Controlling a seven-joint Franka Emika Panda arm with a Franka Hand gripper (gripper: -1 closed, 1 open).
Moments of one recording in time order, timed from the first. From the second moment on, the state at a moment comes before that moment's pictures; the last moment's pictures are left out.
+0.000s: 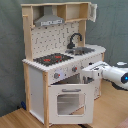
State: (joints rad) arm -0.43 -1.49 1.38 -2.74 -0.20 3.15 -0.88
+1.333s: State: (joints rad) arm -0.66 -1.49 1.48 -2.68 -0.19 3.37 -0.75
